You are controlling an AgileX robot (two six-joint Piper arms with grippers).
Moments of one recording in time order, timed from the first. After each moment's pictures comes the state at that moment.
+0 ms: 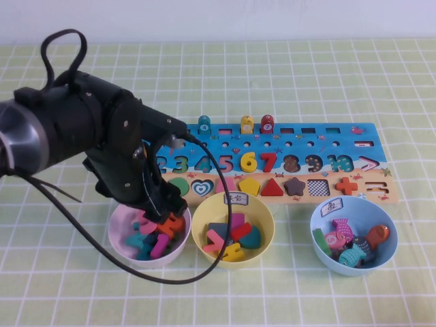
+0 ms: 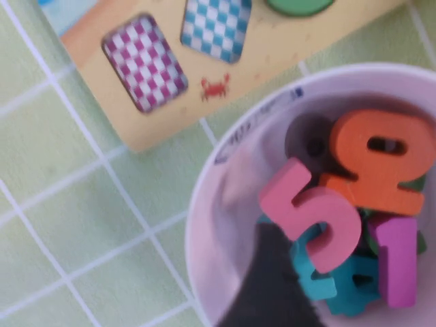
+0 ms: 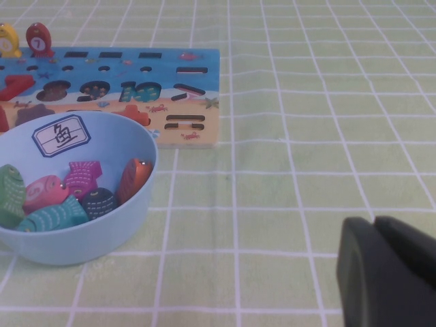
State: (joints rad) right arm -0.01 -0.01 0.03 0.11 0.37 -0.05; left arm -0.53 1.71 -1.25 0.10 0.93 -0.04
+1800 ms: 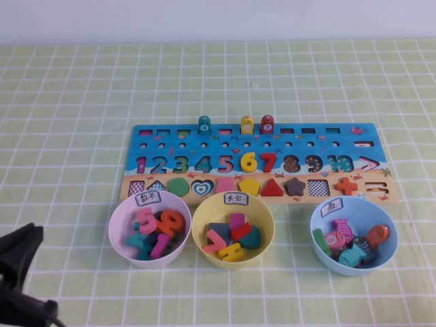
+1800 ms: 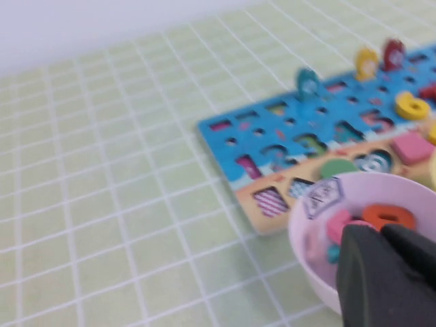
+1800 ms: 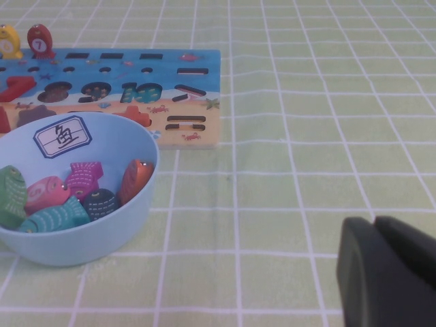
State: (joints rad) right arm -0.01 -0.01 0.03 0.11 0.37 -0.05; left arm -0.36 0.55 -0.26 0.21 0.10 -0.11
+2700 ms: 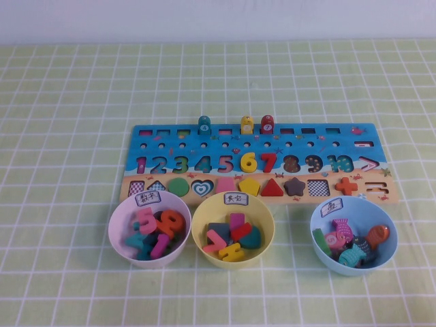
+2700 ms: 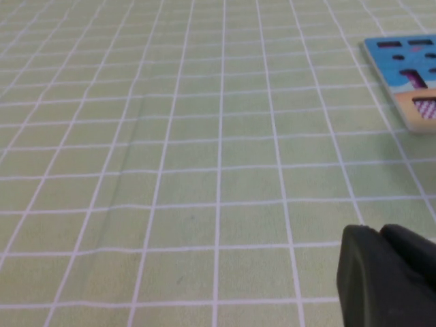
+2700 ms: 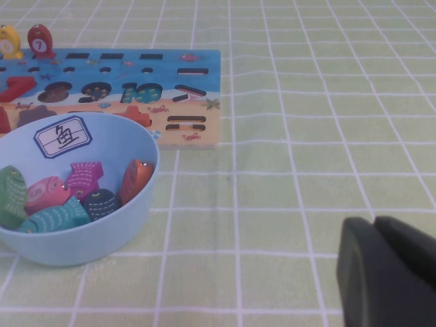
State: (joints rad) right arm -0.01 -0.01 0.03 0.11 0.37 -0.05; left arm -0.02 -0.01 0.03 0.08 0.35 -0.04
